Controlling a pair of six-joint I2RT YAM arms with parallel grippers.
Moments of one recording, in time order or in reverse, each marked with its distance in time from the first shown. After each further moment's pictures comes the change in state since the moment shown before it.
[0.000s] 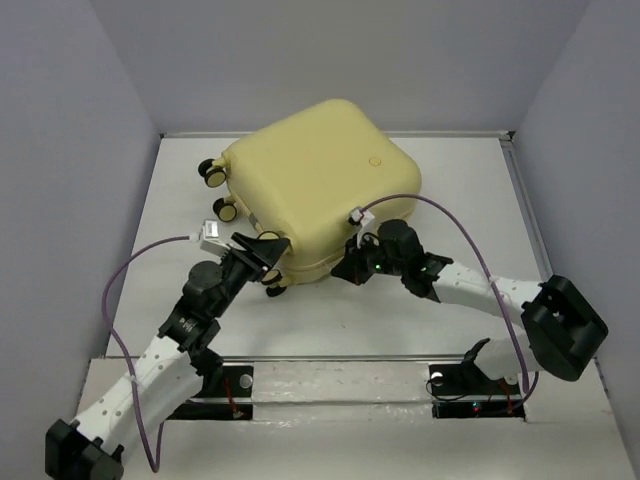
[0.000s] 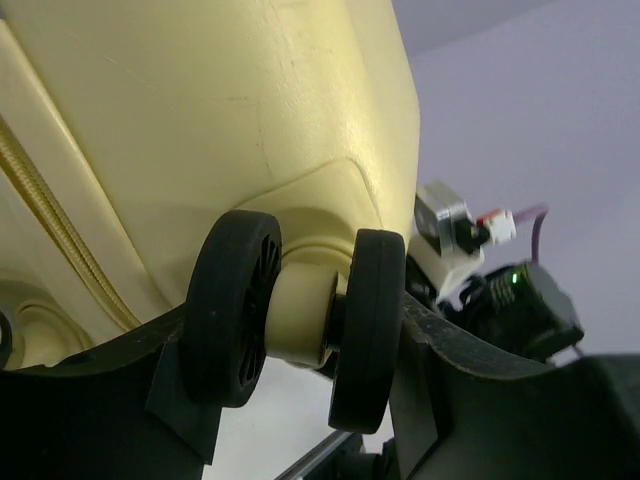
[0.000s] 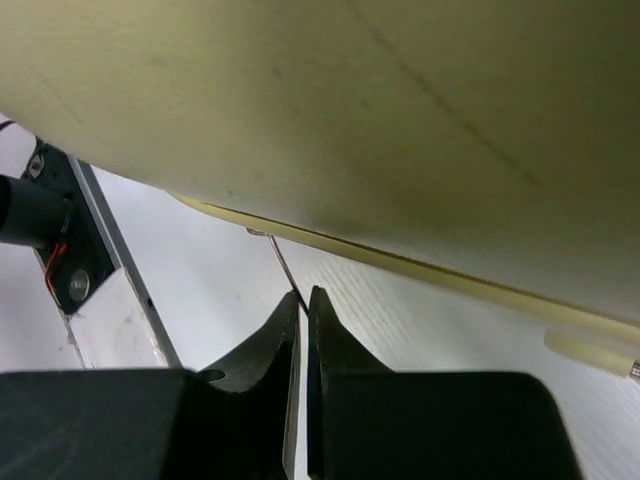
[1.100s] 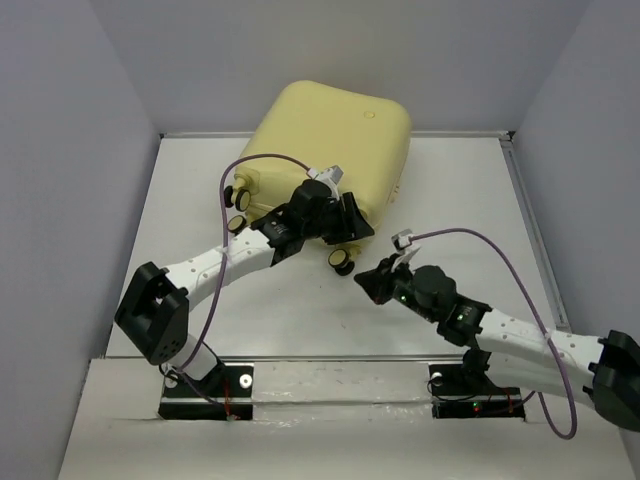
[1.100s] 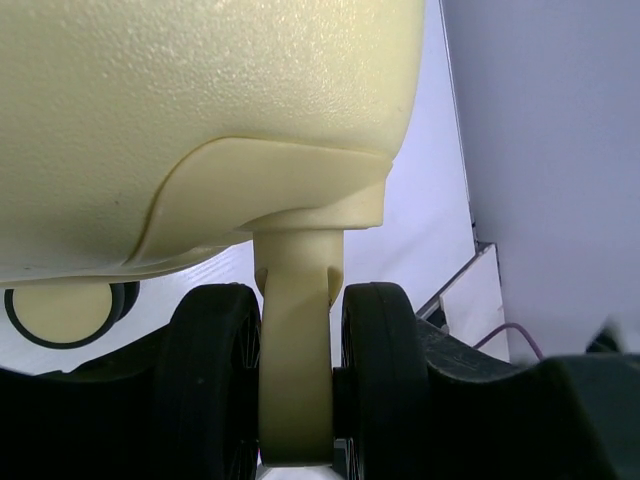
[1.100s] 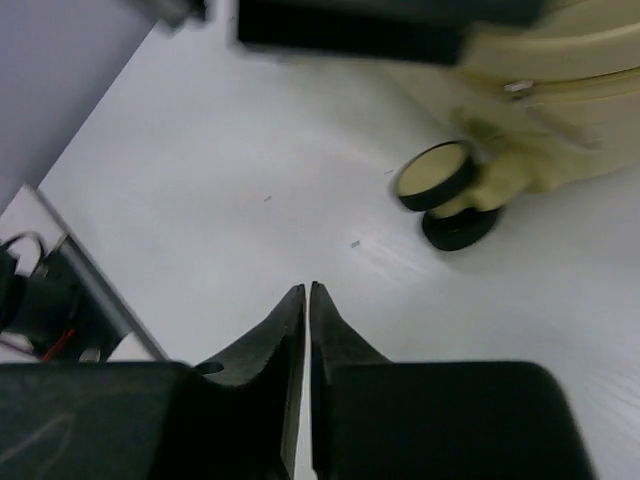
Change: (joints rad) left arm -0.286 0.978 0.810 -0.241 0.161 0.288; right arm 0.234 -0.431 -0.317 0.087 0.481 0.166
